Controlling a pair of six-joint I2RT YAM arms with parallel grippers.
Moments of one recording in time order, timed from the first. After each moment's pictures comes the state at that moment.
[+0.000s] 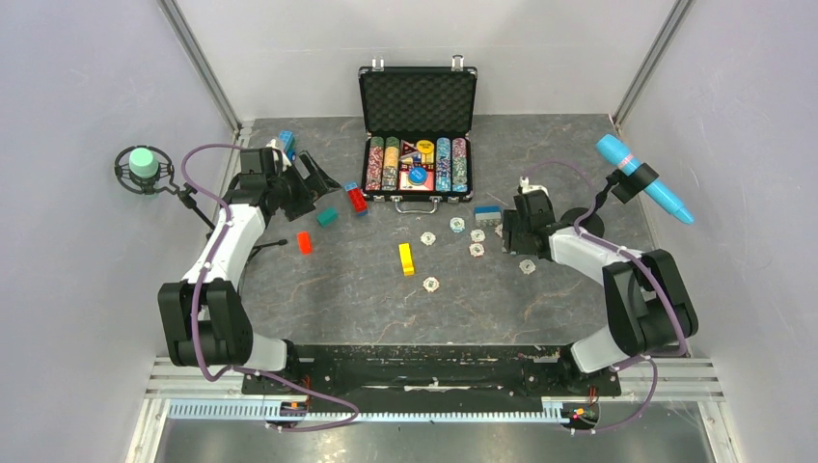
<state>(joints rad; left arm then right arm) 0.04 1.41 1.07 -0.41 0.37 -0.57 0.30 1.50 0.75 -0.22 0.22 0.28</state>
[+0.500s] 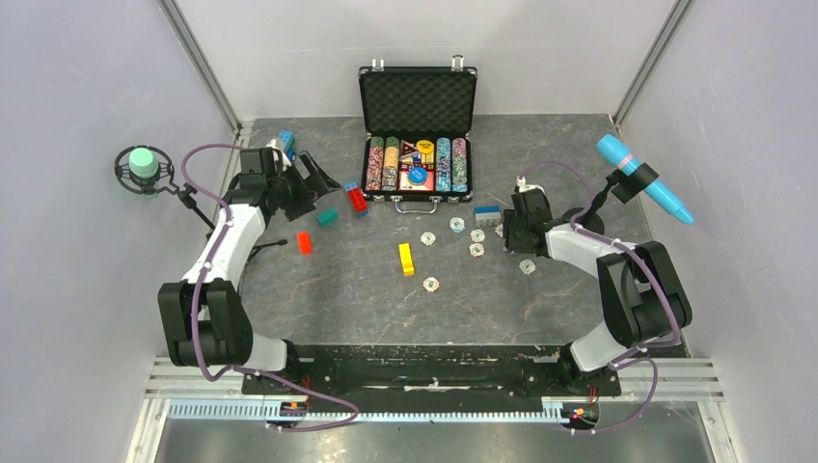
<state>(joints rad) 0.04 1.41 1.07 -0.41 0.37 -0.57 0.29 1.56 0.77 -0.20 0.18 0.28</state>
